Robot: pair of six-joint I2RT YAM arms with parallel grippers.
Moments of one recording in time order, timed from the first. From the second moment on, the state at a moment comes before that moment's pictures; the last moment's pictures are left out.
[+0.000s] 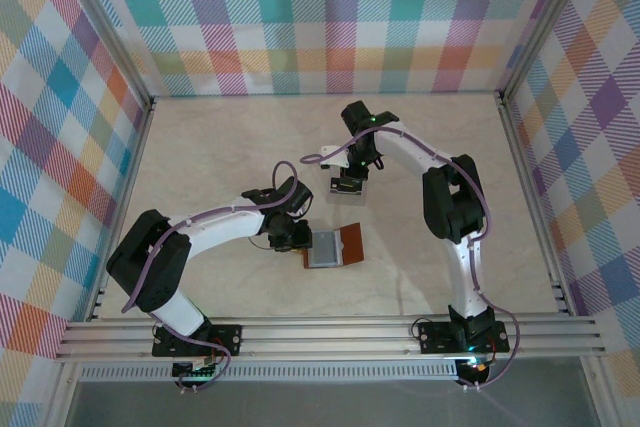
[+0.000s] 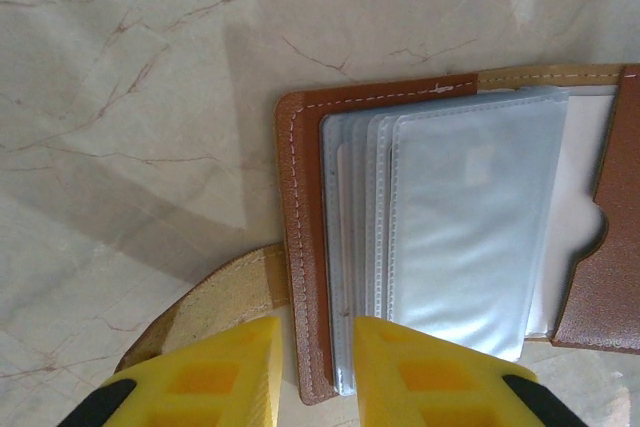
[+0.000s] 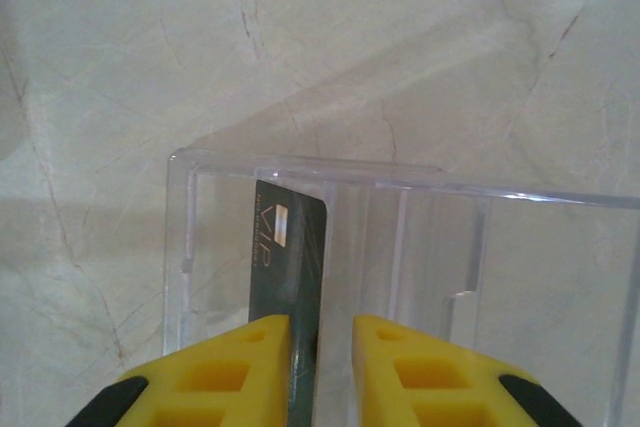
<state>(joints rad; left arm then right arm) -0.71 1.60 0.95 -0.62 0.18 -0.76 0.51 2.17 1.82 -0.95 -0.25 -1.05</state>
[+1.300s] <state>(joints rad) -0.71 1.59 0.95 -0.62 0.18 -0.76 0.51 2.14 1.75 -0.83 -0.22 -1.06</state>
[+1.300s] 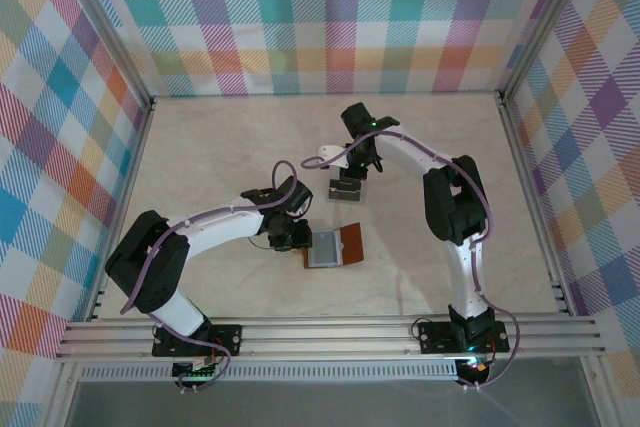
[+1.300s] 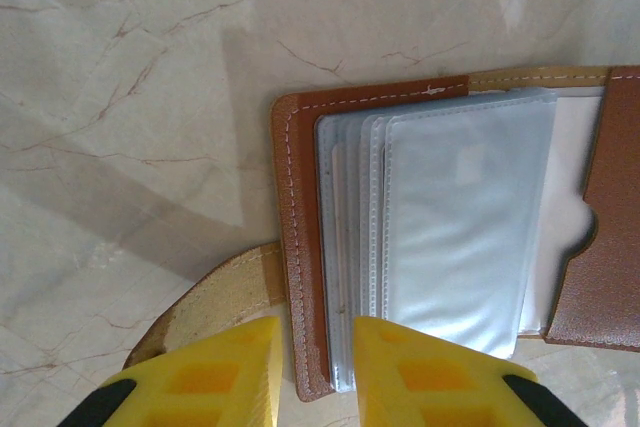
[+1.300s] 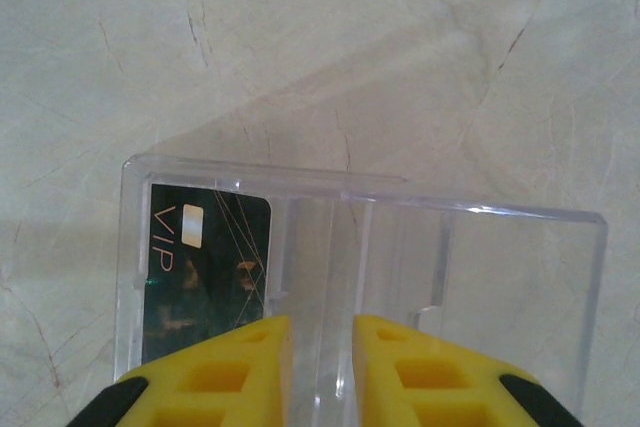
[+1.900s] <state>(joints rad) -0.71 1.60 0.99 -0.63 0.17 -0.74 0.54 1.87 1.64 -0.76 -0.27 -0.67</state>
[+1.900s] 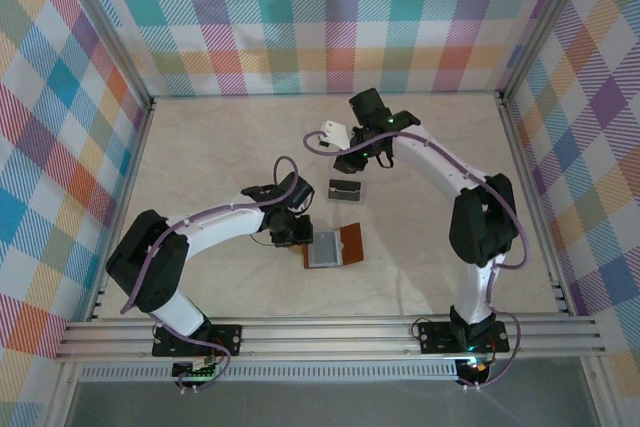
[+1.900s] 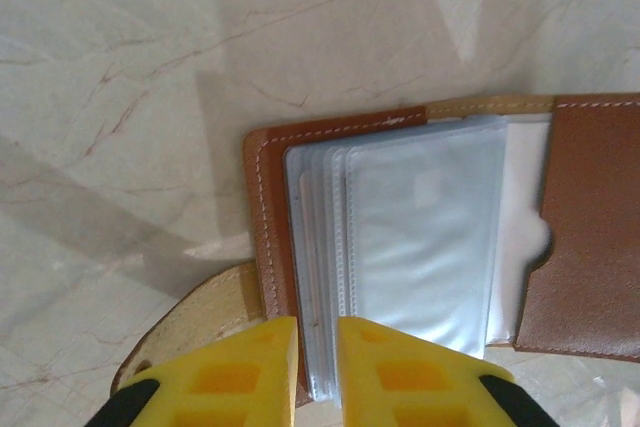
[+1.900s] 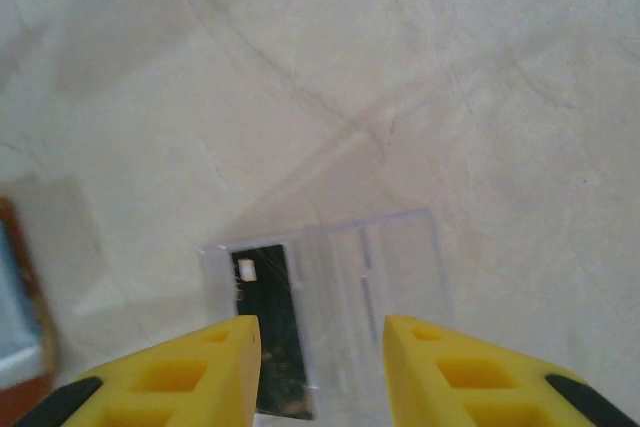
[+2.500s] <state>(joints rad) -0.66 1.67 0.99 -0.60 0.19 -0.73 0.62 1.58 1.18 -0.60 -0.49 0.47</state>
